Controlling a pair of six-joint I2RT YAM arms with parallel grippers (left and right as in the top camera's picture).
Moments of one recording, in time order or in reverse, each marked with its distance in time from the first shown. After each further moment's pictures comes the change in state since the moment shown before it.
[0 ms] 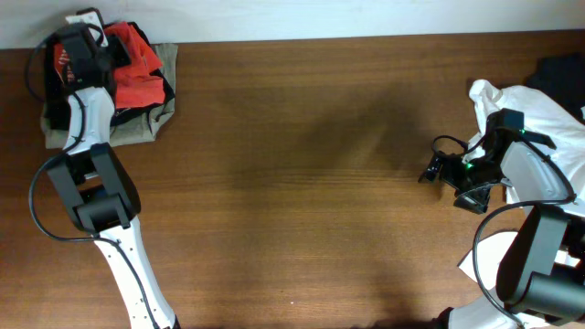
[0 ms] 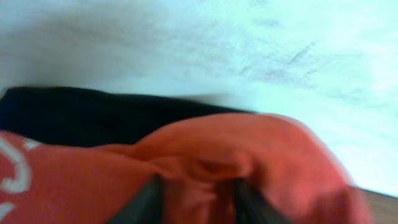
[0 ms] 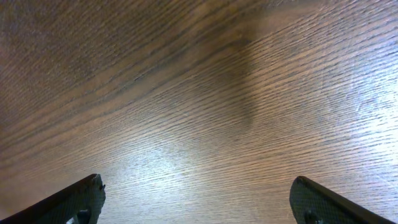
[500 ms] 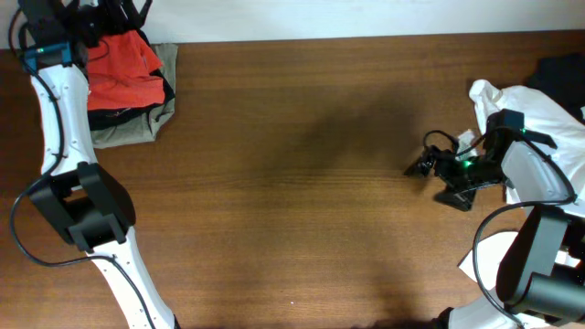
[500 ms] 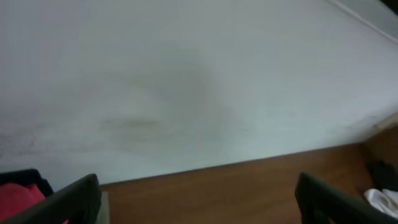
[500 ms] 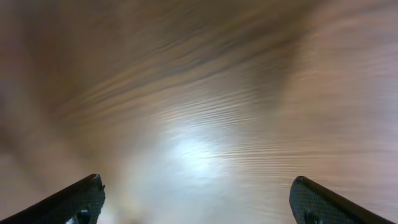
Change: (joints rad) left arm -0.001 -0.207 0.156 -0.319 0.634 -0.083; right arm 0.000 -0.003 0.006 -0.036 -0.299 -0.069
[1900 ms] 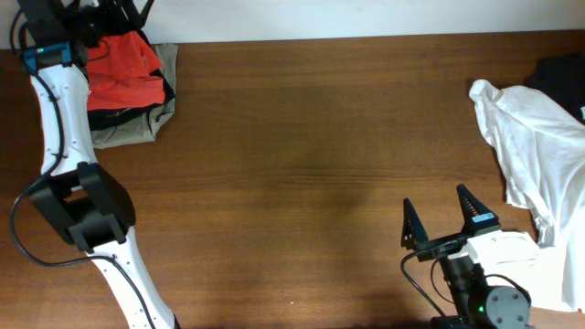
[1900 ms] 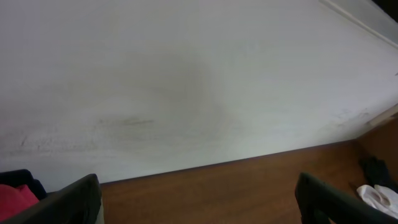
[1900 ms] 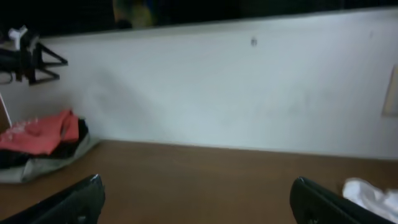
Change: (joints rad) left arm 0.000 0.000 0.000 -0.002 0.019 0.000; right arm 0.344 -1.752 -1.008 0.985 0.393 -0.080
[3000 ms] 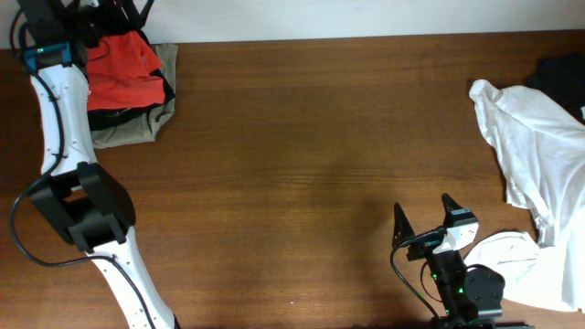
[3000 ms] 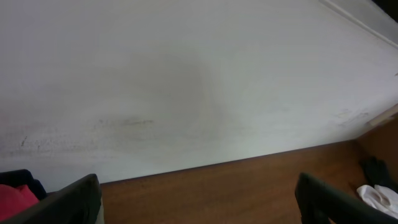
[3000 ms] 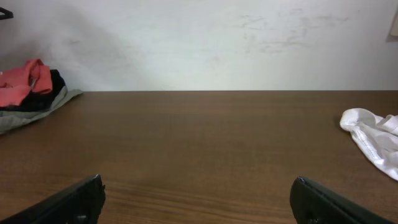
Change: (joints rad) left arm 0.000 0.000 0.000 0.000 0.000 0.000; right arm 0.001 -0.004 -0.158 -0.048 0.045 0.001
